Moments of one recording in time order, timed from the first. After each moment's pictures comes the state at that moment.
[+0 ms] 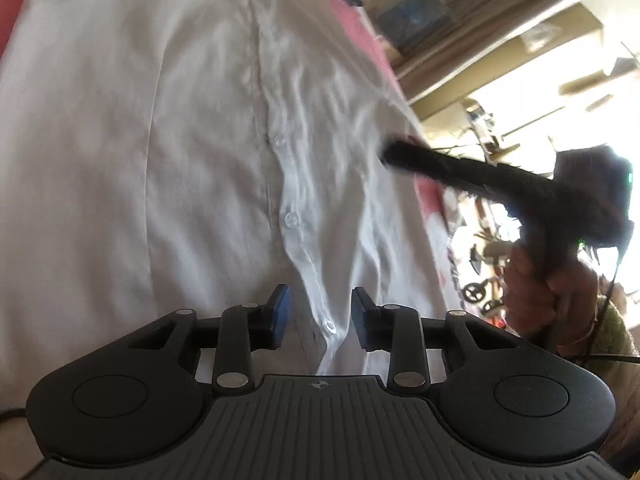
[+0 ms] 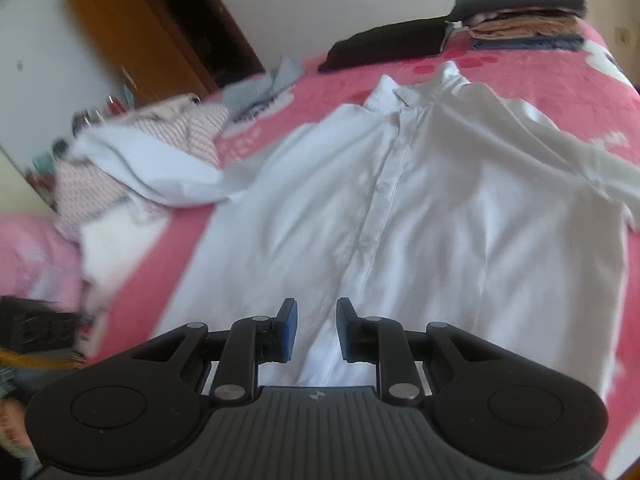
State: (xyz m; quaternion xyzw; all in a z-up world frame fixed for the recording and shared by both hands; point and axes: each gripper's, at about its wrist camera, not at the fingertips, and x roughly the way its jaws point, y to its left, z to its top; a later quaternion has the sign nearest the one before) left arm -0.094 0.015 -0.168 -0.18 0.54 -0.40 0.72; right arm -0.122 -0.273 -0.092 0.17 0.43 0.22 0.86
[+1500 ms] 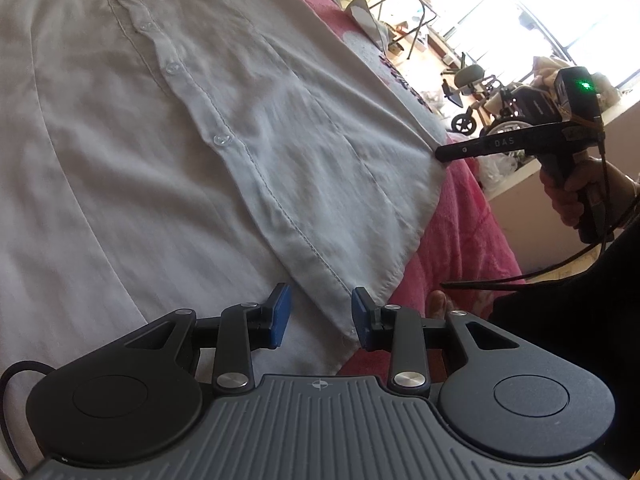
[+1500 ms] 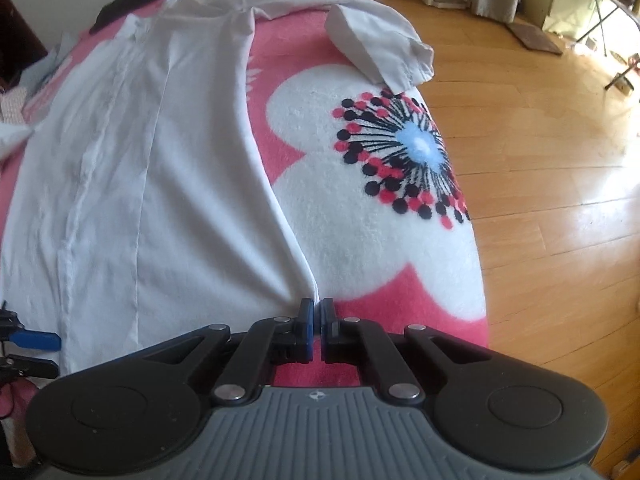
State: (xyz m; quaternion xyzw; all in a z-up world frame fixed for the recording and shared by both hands) left arm -0.186 0.003 -0.166 0.05 0.54 -0.52 0.66; right arm -0.317 -0.354 -0.121 0.15 0.55 -0.10 0.82
